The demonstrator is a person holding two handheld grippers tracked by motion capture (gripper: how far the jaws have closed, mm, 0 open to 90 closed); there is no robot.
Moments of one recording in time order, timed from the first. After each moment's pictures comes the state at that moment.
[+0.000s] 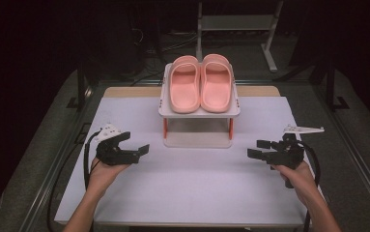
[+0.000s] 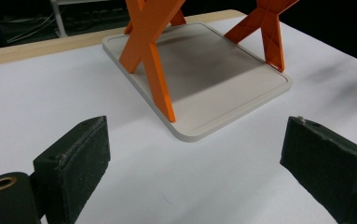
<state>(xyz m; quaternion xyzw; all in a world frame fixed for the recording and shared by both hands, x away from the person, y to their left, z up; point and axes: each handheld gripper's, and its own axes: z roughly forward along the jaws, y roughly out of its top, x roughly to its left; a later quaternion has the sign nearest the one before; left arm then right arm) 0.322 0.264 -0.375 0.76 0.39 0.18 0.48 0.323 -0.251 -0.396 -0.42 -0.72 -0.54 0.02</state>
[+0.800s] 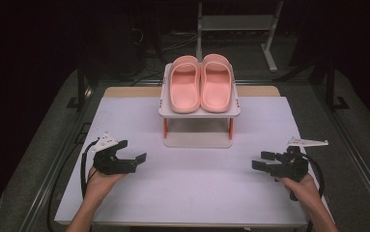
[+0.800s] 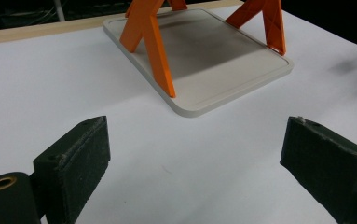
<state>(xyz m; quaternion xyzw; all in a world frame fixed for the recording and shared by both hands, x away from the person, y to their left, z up) 0.305 0.273 -0.392 0.76 0.40 0.17 0.48 0.300 -0.263 -0.419 -0.44 -0.72 -0.53 0.02</state>
